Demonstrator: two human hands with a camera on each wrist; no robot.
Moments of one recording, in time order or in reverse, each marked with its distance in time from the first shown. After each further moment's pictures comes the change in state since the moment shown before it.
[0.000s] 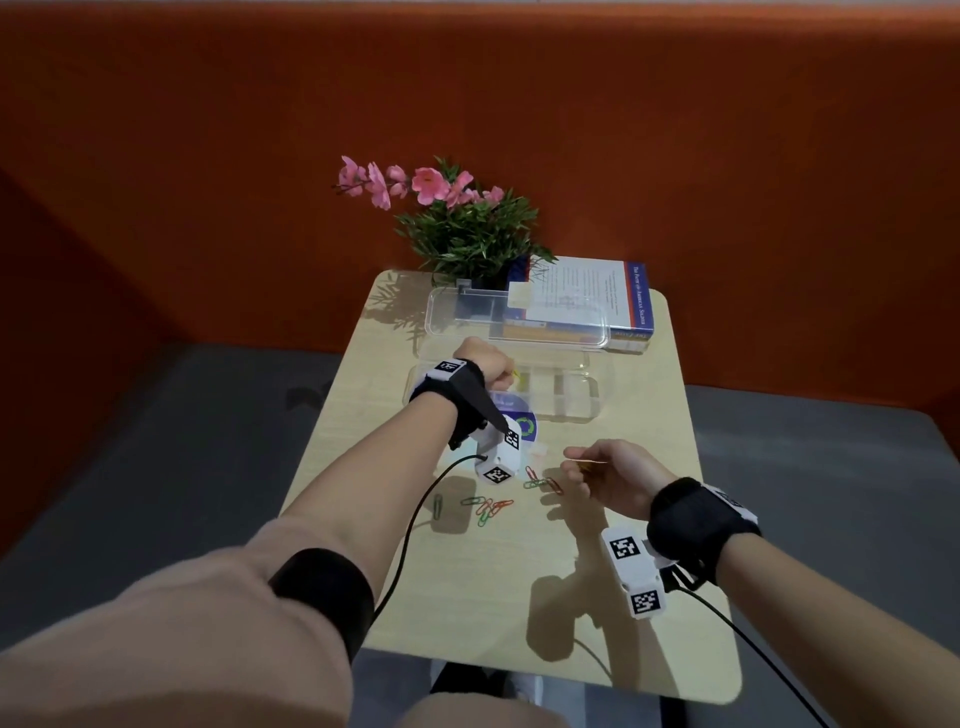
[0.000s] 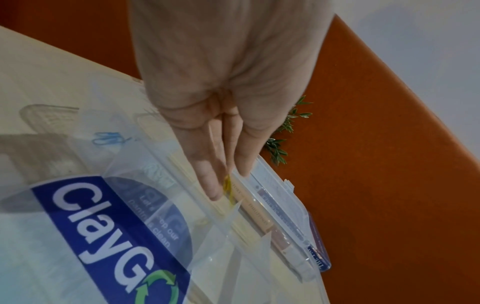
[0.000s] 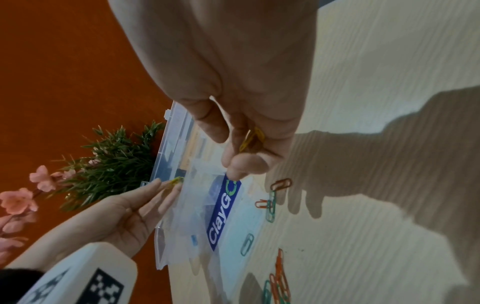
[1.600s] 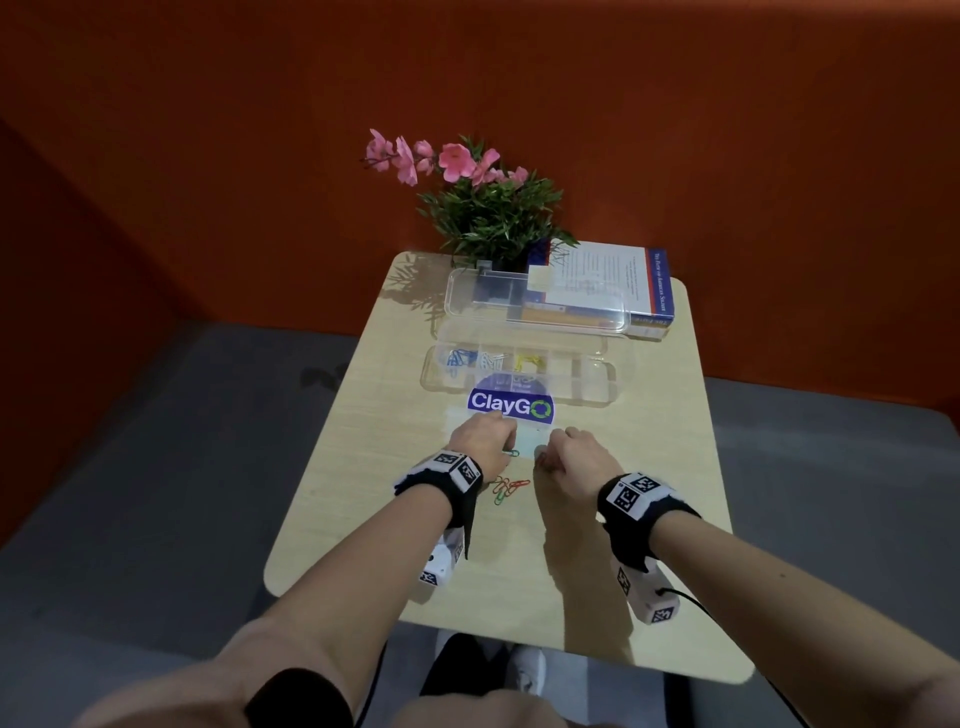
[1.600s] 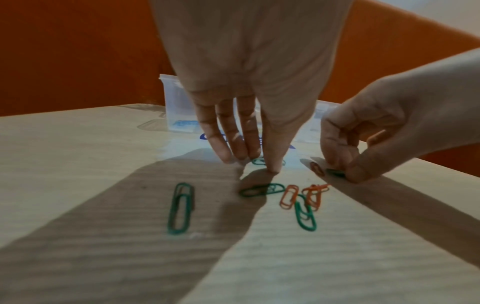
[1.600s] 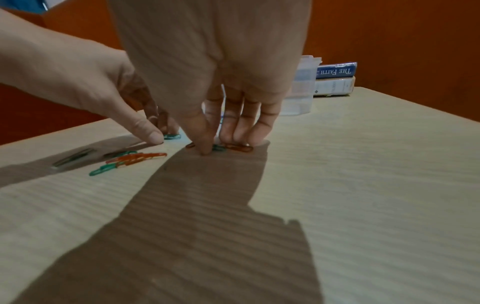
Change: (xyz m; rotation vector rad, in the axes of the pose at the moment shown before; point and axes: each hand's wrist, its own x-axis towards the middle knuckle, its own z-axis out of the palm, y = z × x) left_hand -0.059 -0.109 0.001 1.048 -0.005 0.491; right_hand 0.037 0.040 0.032 -1.665 0.230 -0.477
